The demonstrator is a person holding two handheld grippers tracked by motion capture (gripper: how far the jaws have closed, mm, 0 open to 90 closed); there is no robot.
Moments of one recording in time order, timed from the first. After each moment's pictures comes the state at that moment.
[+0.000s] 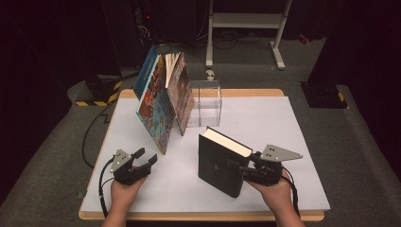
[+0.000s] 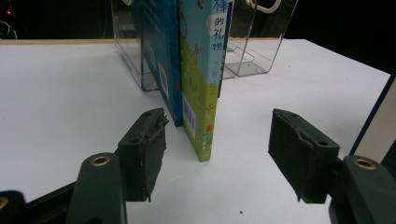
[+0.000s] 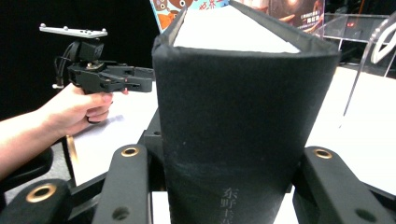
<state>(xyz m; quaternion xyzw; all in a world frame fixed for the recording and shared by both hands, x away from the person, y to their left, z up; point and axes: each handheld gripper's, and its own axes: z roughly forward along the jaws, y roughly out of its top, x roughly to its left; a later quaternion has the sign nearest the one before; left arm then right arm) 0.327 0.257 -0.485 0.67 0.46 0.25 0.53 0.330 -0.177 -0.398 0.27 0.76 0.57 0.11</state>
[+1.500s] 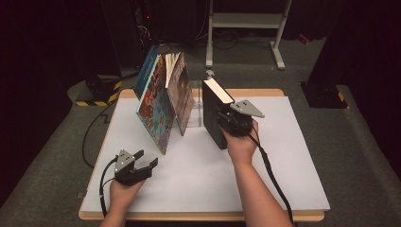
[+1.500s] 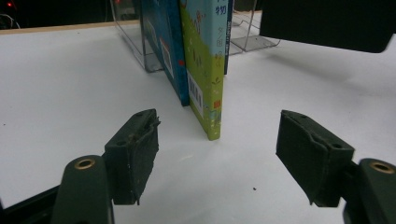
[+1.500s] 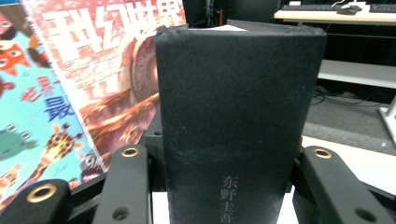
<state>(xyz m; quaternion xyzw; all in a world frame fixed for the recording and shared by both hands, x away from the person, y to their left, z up) 0.328 0.257 -0.489 0.70 0.46 0.26 0.49 0.440 -0.095 -0.366 0.42 0.67 0.53 0.30</state>
